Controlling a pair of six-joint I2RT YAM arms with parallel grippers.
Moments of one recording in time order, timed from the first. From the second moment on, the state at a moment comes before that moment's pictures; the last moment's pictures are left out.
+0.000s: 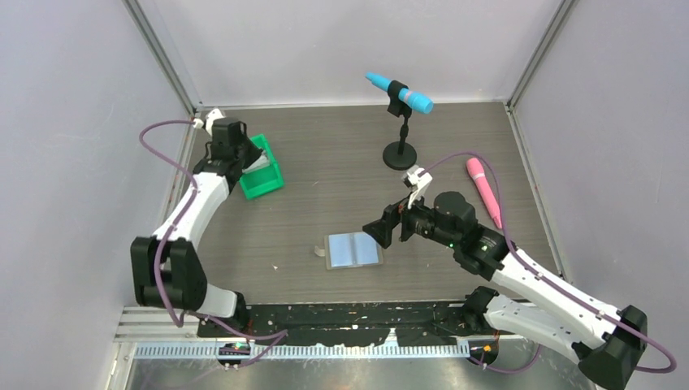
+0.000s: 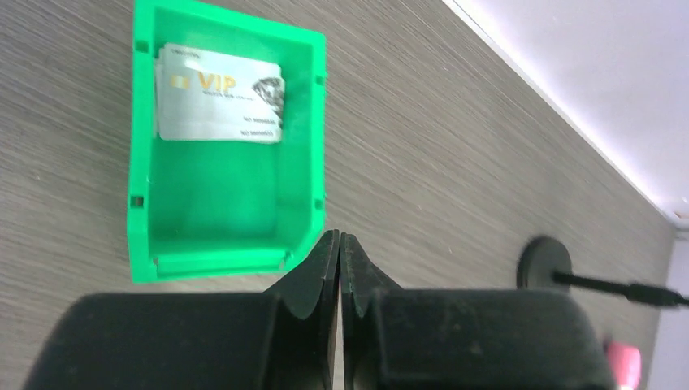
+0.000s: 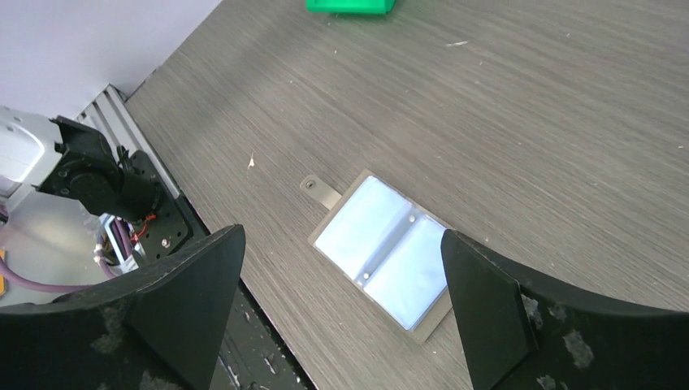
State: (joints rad) left arm -0.09 1.47 1.12 -0.24 -0.18 -0.73; right arm 0.78 0.84 0.67 -0.12 -0.17 0.33
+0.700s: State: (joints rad) left arm -0.35 0.80 0.82 -0.37 0.27 -0.55; right arm 0.78 0.64 0.68 -0.37 0.33 0.45
